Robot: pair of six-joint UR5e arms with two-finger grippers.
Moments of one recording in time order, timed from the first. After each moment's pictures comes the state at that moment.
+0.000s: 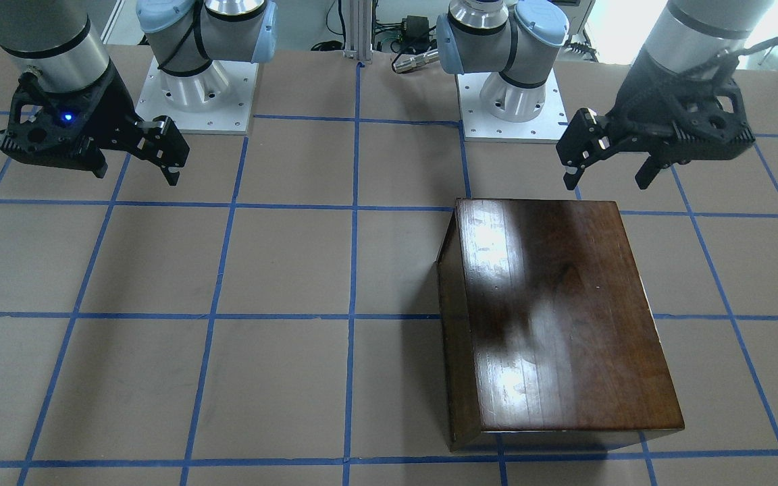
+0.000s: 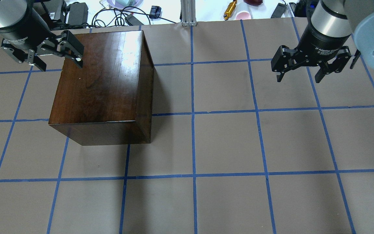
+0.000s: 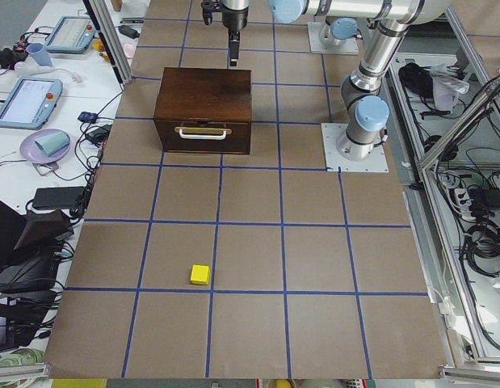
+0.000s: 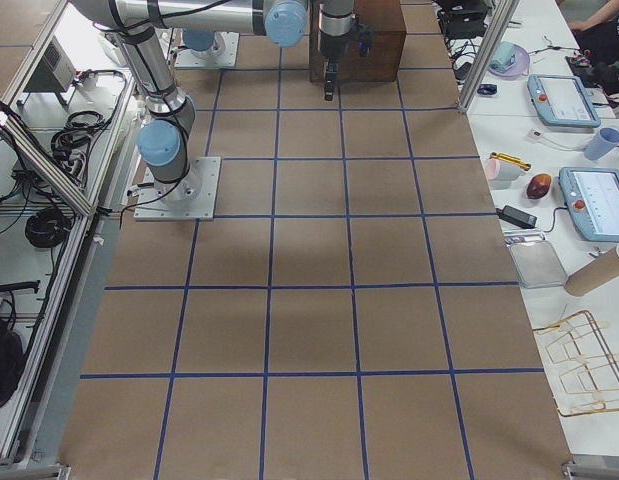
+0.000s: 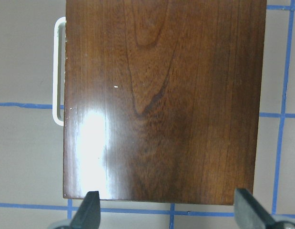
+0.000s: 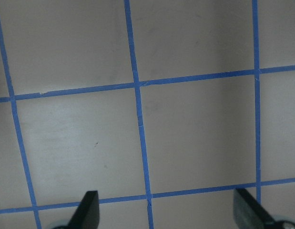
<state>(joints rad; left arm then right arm) -1.42 -1.57 -1.52 -1.53 1.56 0.13 1.52 -1.59 1.63 -1.60 -1.59 0.04</state>
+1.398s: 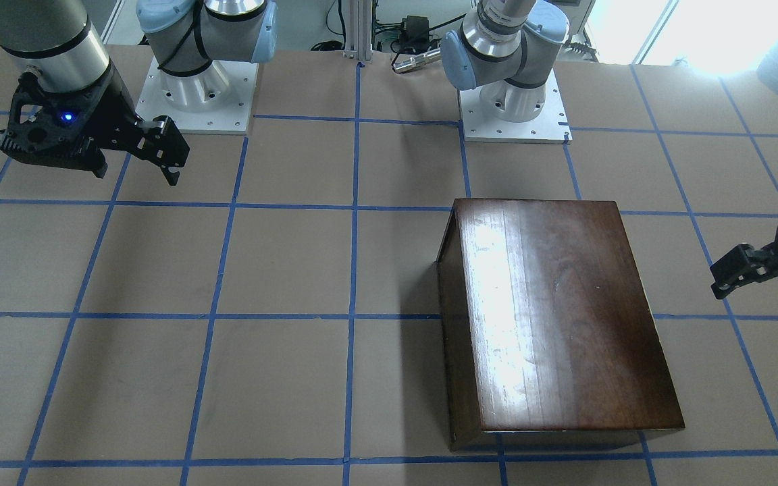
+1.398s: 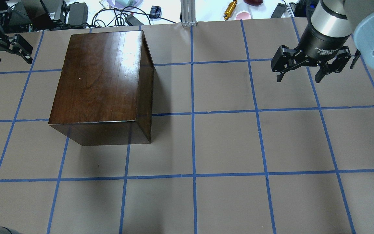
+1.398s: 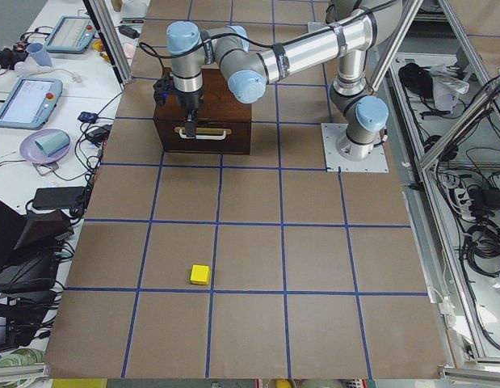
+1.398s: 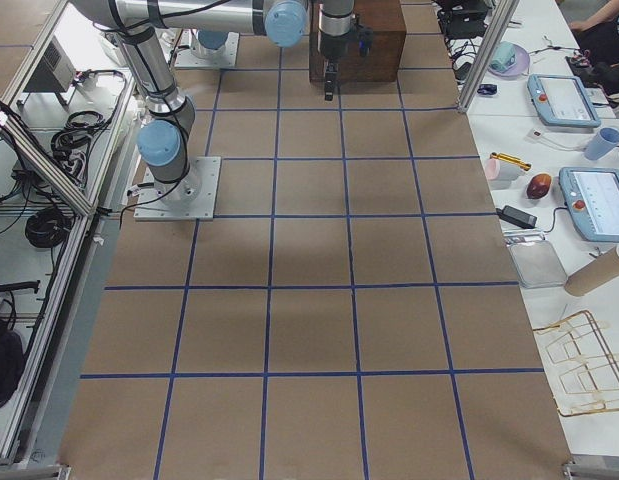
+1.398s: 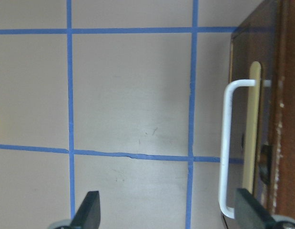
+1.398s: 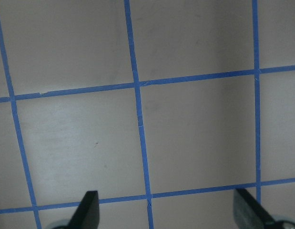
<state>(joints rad) -1.15 -1.85 -1.44 -1.33 1.63 0.40 1.52 -1.59 1.63 -1.60 -1.59 0.04</state>
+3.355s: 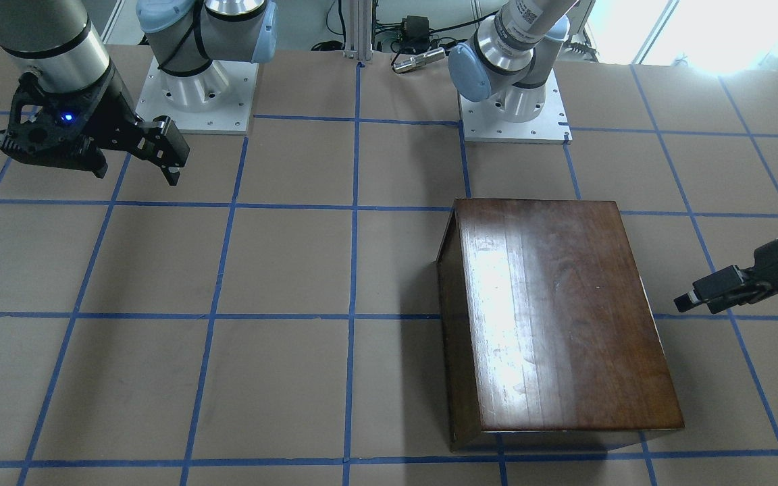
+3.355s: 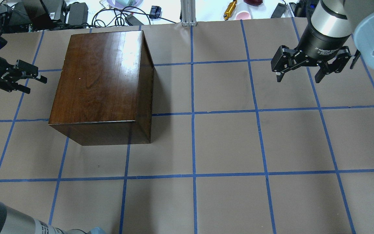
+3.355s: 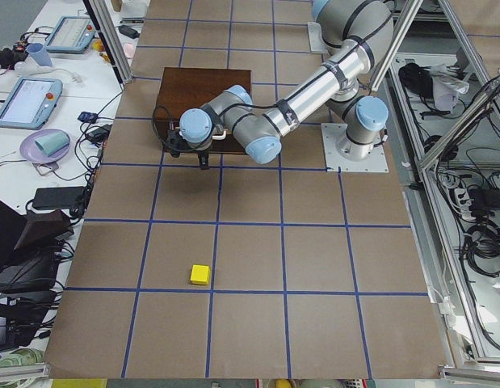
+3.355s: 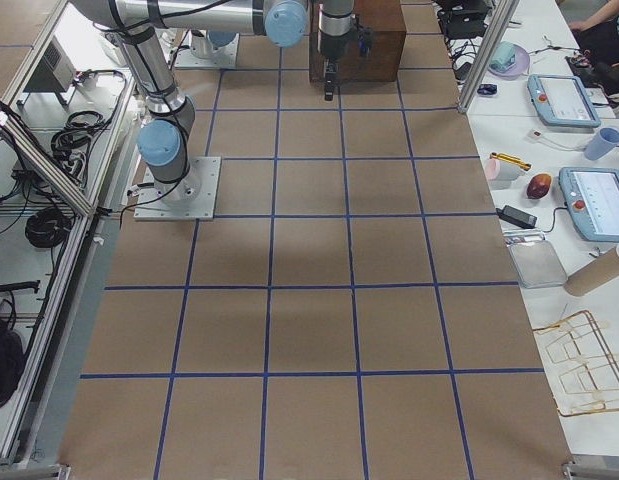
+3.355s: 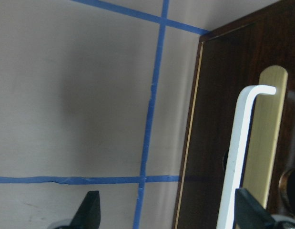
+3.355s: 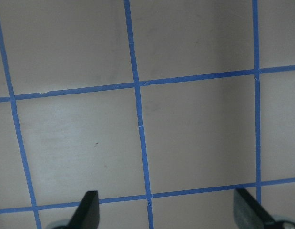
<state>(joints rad) -0.95 -1.96 -1.55 -1.41 1.19 0.53 1.52 -1.59 1.63 -1.60 -1.59 0.04</state>
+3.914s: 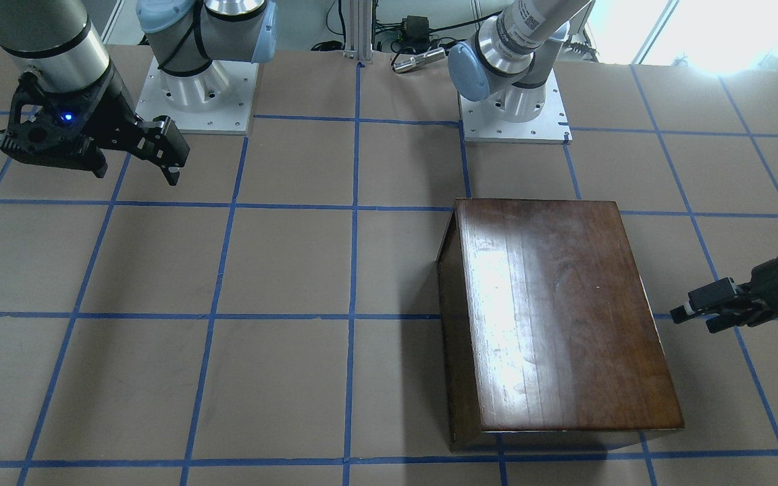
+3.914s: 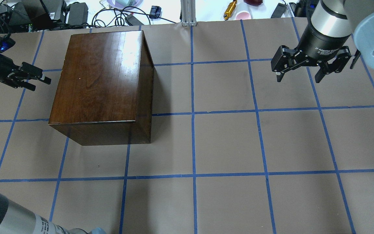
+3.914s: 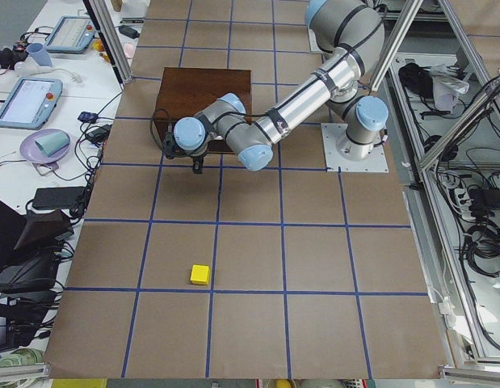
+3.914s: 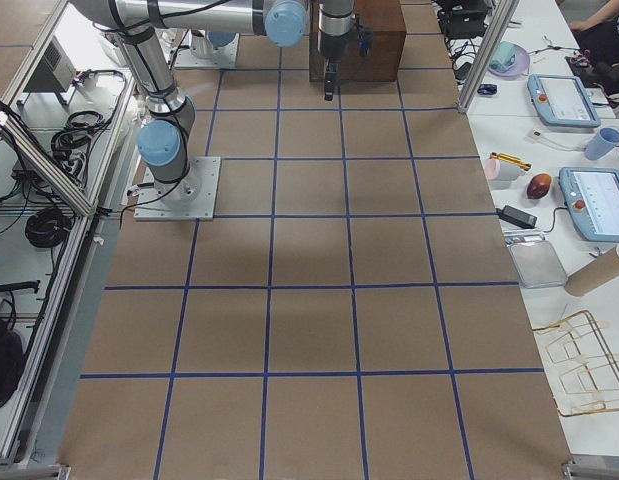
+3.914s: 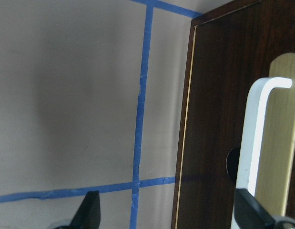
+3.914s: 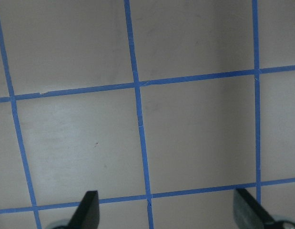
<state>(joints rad) -0.96 -2.02 -1.50 -1.41 1.18 0.67 1.52 -1.59 1.63 -1.60 -1.59 0.04</state>
